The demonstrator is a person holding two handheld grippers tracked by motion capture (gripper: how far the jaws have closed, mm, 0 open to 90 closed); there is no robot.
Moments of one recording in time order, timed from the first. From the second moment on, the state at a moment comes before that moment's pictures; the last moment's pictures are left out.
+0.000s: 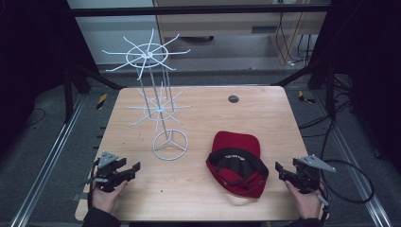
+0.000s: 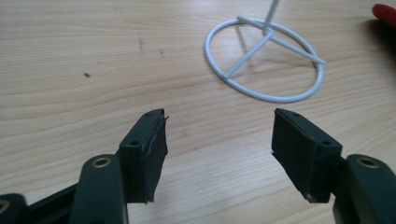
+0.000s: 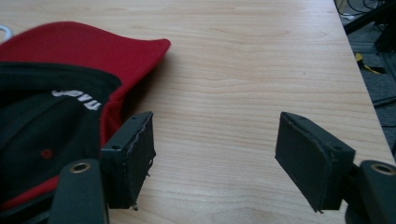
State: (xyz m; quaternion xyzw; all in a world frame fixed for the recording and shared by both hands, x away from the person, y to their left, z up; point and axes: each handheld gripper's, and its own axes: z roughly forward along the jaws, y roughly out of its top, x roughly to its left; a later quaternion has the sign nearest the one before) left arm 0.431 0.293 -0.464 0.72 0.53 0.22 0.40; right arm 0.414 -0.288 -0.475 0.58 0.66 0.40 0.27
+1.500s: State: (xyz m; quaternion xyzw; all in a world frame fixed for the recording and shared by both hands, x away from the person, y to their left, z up) left arm 0.436 0.136 -0.434 0.79 0.39 0.19 0.44; right arm 0.401 -0.247 -0.452 0.51 0.71 0.43 0.21
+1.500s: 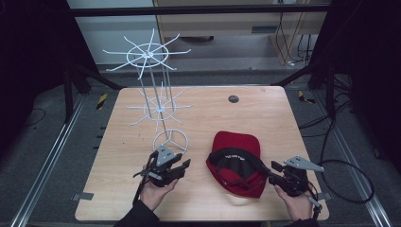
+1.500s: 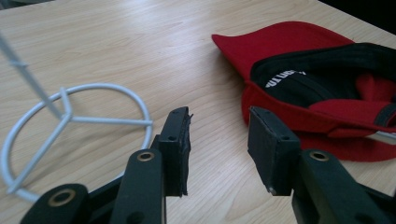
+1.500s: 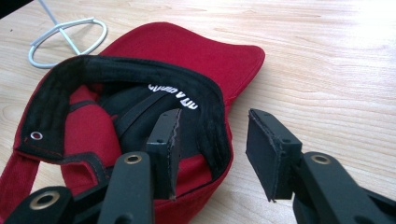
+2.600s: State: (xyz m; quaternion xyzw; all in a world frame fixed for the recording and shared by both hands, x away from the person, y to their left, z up) left arm 0.468 0.072 -0.471 0.83 0.40 0.13 0.37; right arm 0.414 -0.246 -0.470 0.53 0.74 0.38 0.17
